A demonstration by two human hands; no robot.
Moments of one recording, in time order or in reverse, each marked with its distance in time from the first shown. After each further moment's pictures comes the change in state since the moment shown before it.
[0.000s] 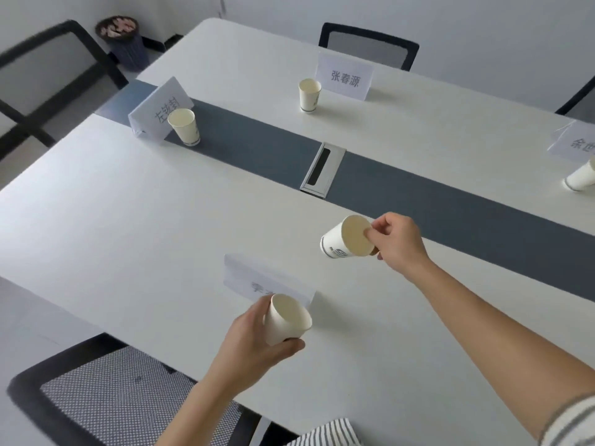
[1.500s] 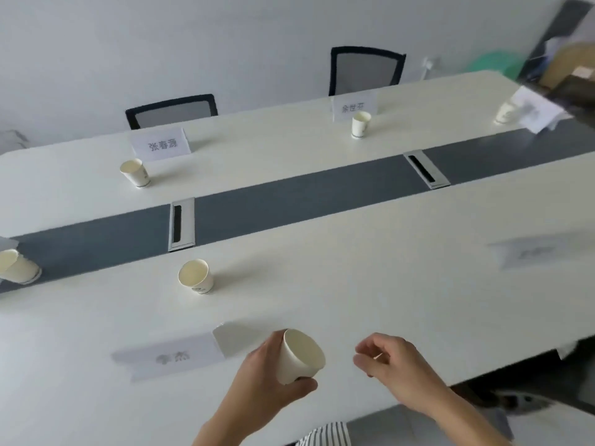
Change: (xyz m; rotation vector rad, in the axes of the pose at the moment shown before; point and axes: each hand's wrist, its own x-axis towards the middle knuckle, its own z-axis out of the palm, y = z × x) left_hand -0.046 0.071 0.106 0.327 -0.535 0.355; right_hand -0.296 0.152 -0.051 0.214 0.058 0.365
